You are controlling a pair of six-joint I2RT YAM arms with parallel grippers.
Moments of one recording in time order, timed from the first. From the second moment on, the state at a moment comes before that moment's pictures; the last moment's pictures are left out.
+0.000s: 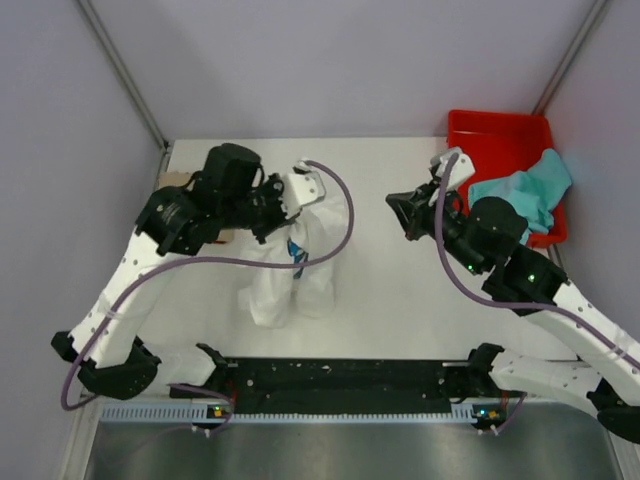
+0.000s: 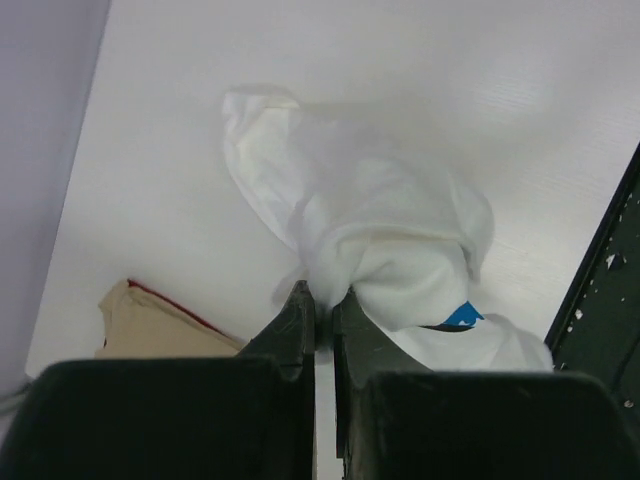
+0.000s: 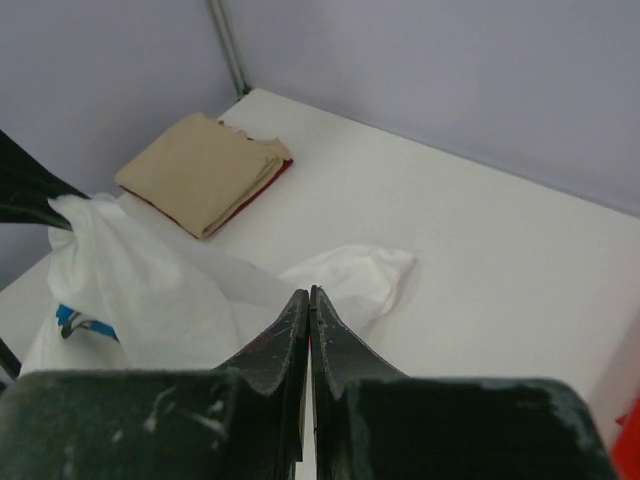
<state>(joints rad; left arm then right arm) -0.65 1.28 1.80 -1.18 0.19 0.52 0.87 0.92 1.16 -0.27 0.21 0.12</state>
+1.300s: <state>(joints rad) -0.13 1.22 1.23 -0.74 0.07 0.42 1.21 1.68 1.30 -0.63 0.12 0.02</state>
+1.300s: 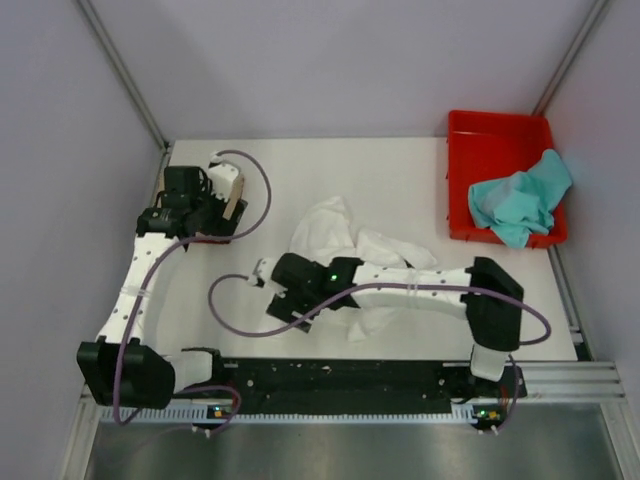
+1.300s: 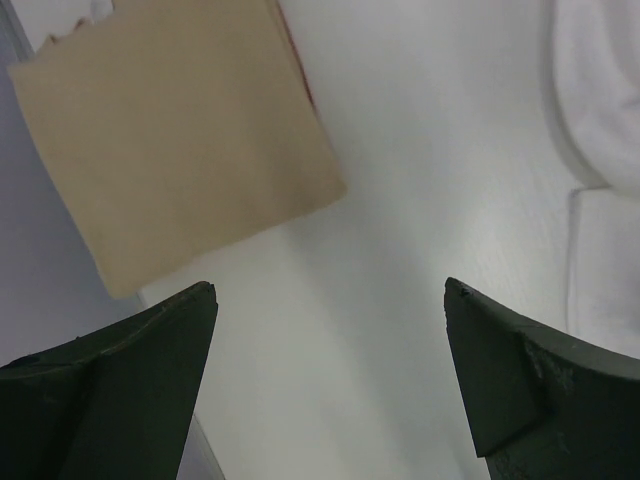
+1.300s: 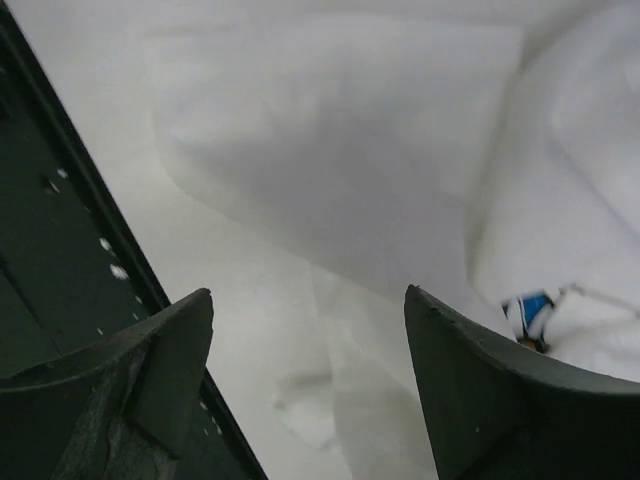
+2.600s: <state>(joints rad) -0.28 1.24 1.05 -0.71 0.45 0.68 0.82 1.07 1.19 -0.54 0.19 0.00</state>
